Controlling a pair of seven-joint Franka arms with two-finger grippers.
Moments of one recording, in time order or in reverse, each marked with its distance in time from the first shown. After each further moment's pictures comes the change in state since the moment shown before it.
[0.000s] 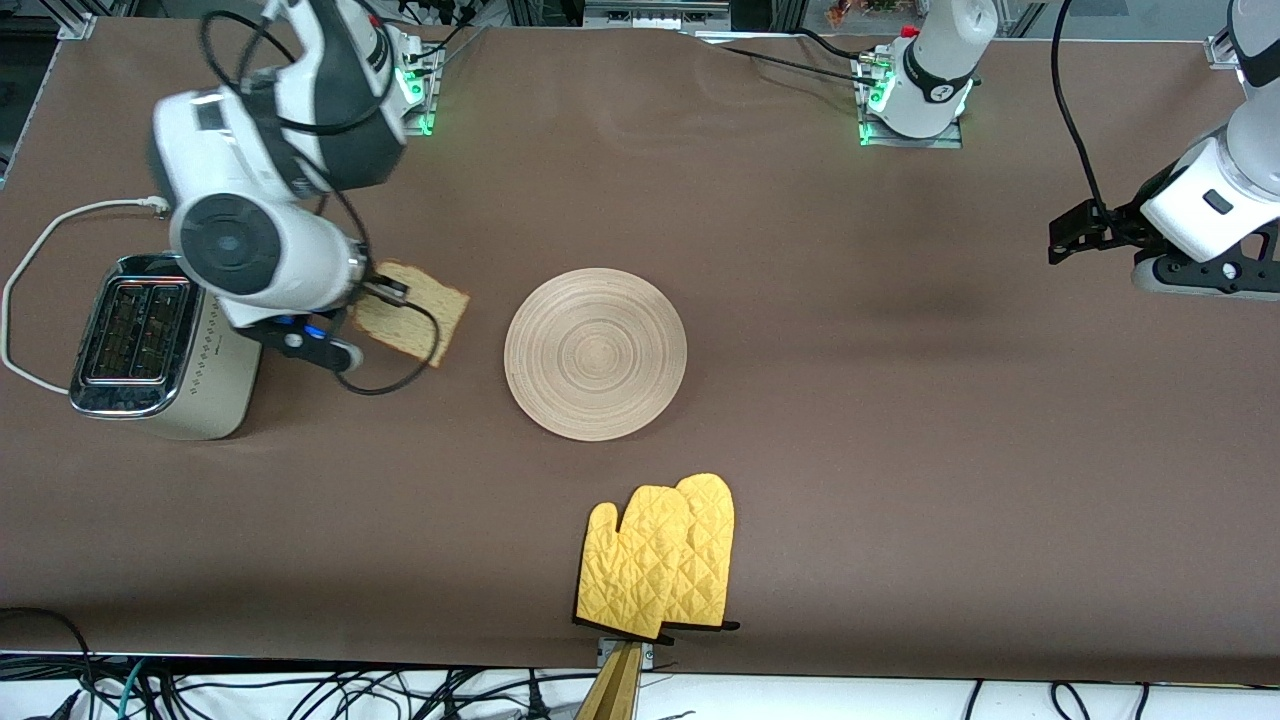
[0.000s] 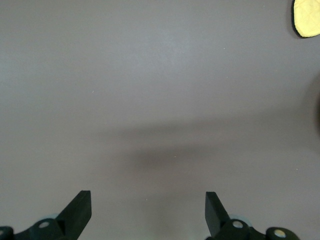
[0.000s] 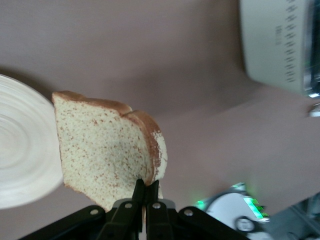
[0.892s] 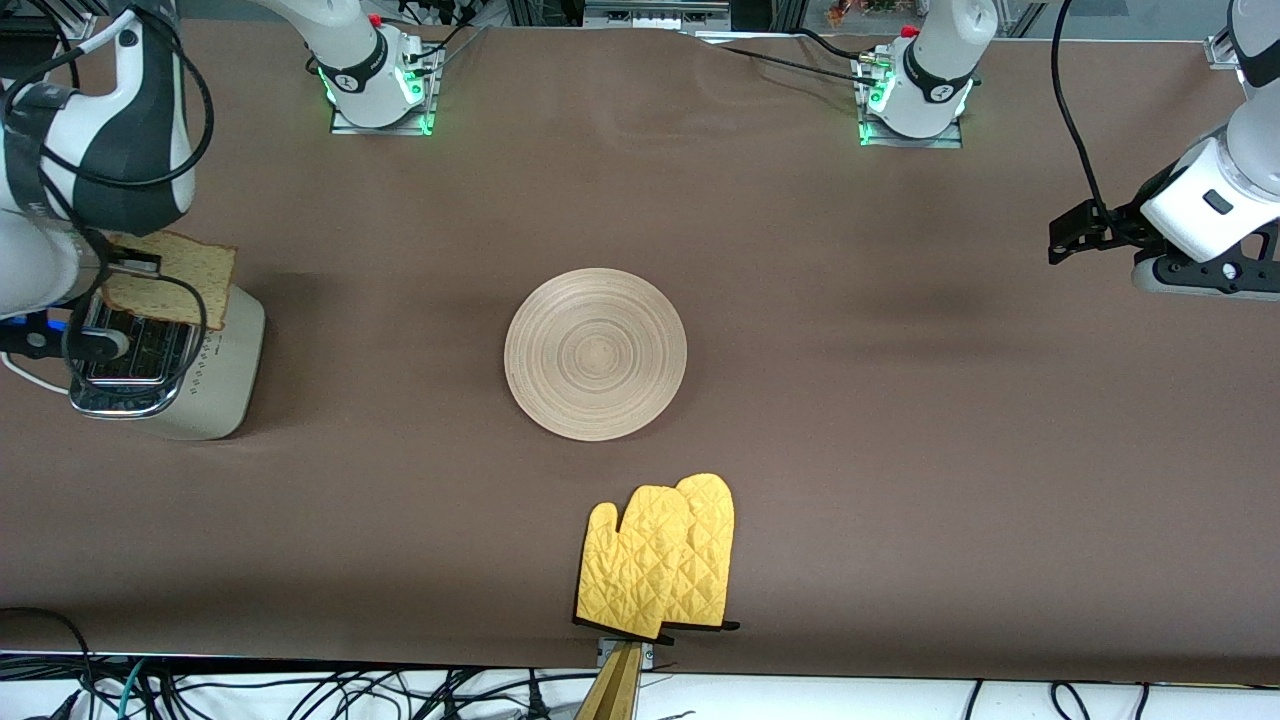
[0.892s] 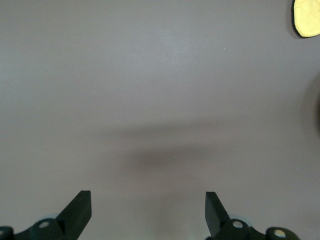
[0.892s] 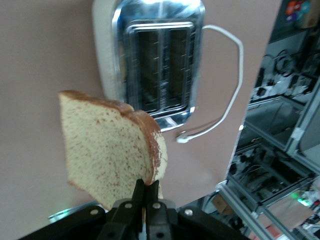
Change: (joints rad) left arm 0.000 0.000 0.000 0.000 0.000 0.000 0.000; right arm -0.017 -0.008 -0.317 0.009 -0.325 -0.059 -0.604
